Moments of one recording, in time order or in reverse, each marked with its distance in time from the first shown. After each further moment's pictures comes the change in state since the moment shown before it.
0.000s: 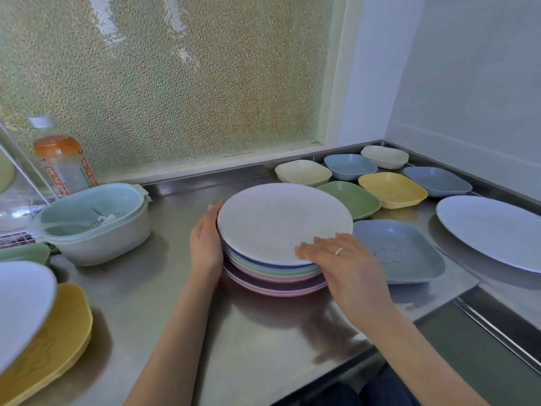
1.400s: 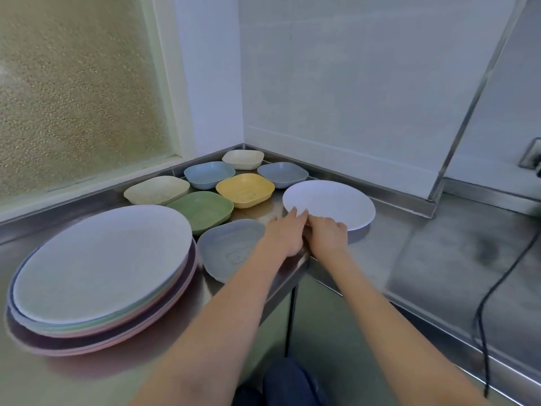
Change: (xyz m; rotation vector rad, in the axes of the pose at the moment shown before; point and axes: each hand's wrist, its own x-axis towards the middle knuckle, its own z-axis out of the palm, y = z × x) left_hand -0.134 -0.007 0.322 1.185 -1.129 0.732; right_hand -0.074 0.221 -0.061 -0.414 -0.399 0.919
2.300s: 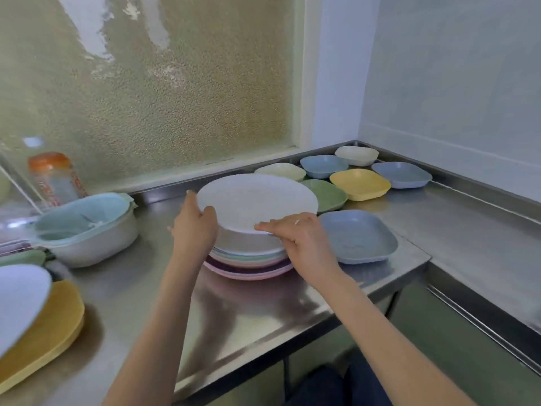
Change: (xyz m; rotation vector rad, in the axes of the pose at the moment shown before) left_hand -0.269 -0.169 -0.082 -0.635 0.827 -0.856; right_hand -0.113 -0.207 -0.011 0.860 0.187 -0.976
